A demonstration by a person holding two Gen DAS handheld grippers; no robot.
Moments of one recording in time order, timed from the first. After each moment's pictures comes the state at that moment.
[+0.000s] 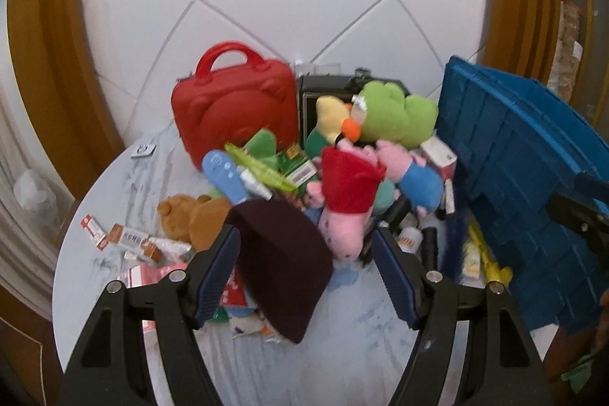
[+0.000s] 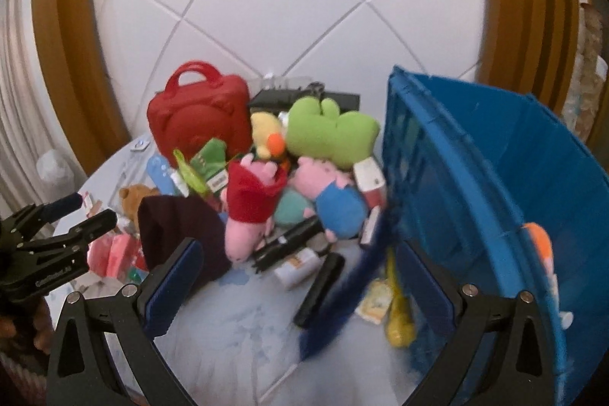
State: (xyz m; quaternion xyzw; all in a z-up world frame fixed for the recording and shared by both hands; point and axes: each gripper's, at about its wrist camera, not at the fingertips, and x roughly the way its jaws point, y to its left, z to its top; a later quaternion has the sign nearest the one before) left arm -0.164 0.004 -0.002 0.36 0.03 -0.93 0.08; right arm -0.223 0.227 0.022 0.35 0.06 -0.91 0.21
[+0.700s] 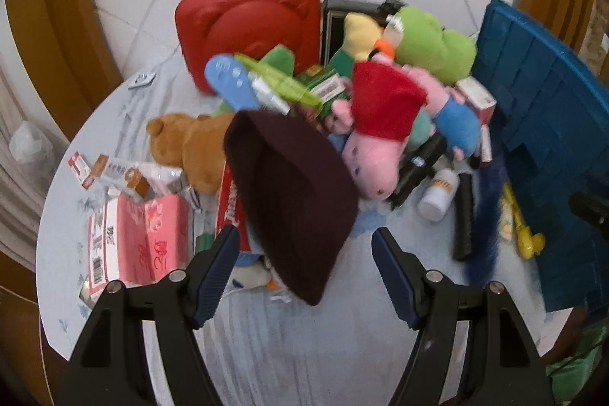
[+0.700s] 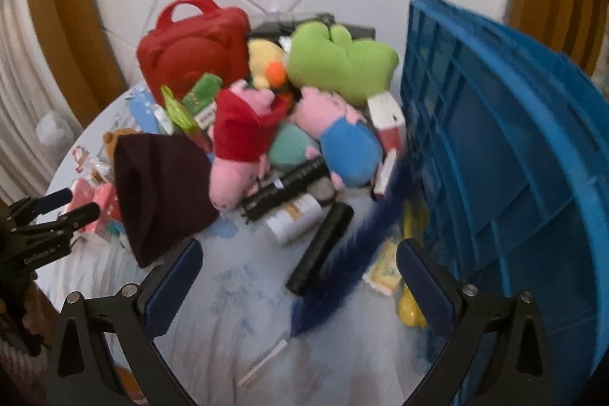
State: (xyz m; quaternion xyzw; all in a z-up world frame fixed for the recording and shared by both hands) left arm -0.181 -0.025 -0.096 0.46 0.06 -0.88 0.10; right arm -0.257 0.232 -0.059 0.43 0.08 -0.87 0.22
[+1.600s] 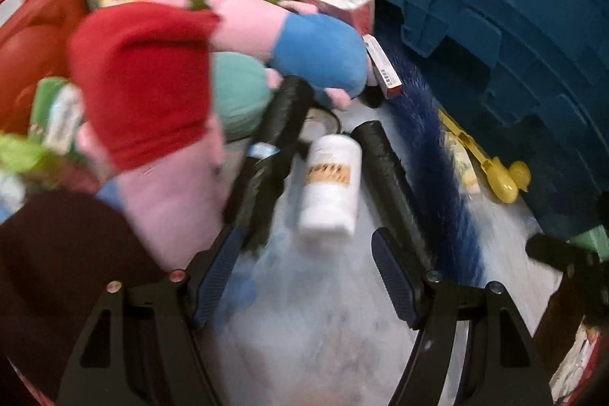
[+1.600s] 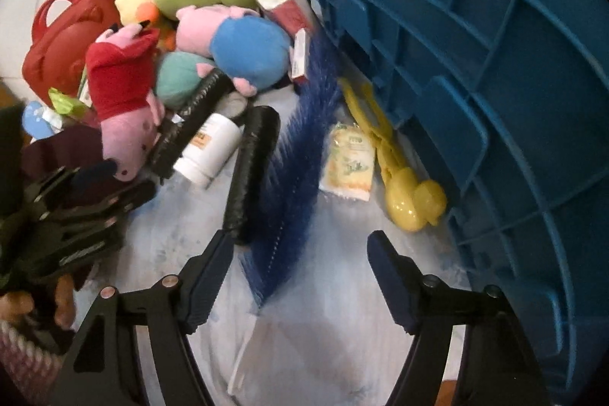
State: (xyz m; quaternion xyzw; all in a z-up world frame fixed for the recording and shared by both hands) left arm -0.320 0.102 -0.204 0.49 -0.06 -0.85 -0.18; right arm -0.266 0.267 -0.166 0.54 -0.02 -0.84 0.05
